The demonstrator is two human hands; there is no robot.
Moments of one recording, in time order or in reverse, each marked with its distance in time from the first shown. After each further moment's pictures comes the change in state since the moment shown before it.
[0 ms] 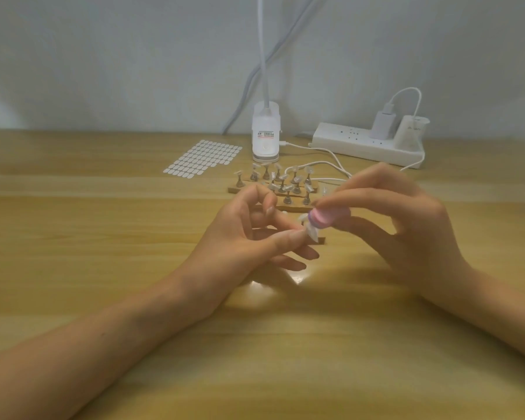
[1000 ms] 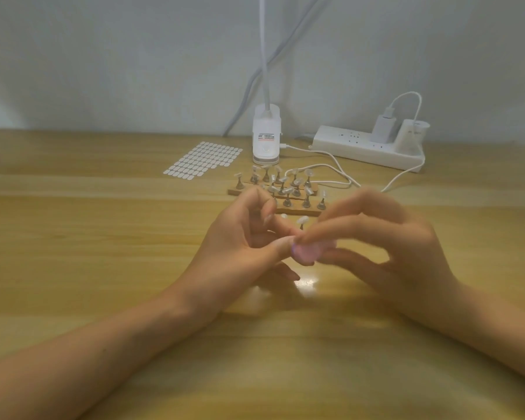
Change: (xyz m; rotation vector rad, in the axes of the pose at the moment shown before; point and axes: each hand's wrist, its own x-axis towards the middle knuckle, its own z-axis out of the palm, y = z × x) left_hand -0.001 -0.001 0.005 0.090 0.083 0.050; right_hand -0.001 -0.004 0.005 0.026 -0.050 -0.029
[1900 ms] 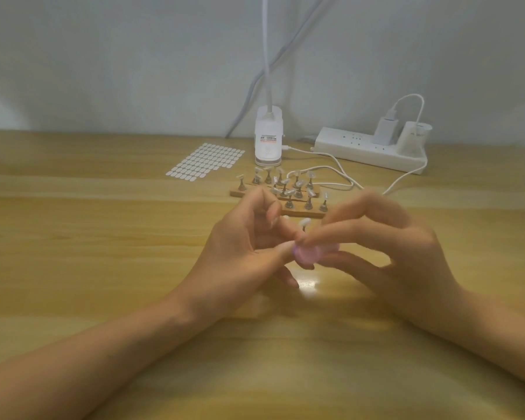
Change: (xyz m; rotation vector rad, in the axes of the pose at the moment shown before) left_hand 0.000 -0.001 0.000 0.073 -0.019 0.045; right_hand -0.001 0.001 0.001 -0.007 0.010 0.004
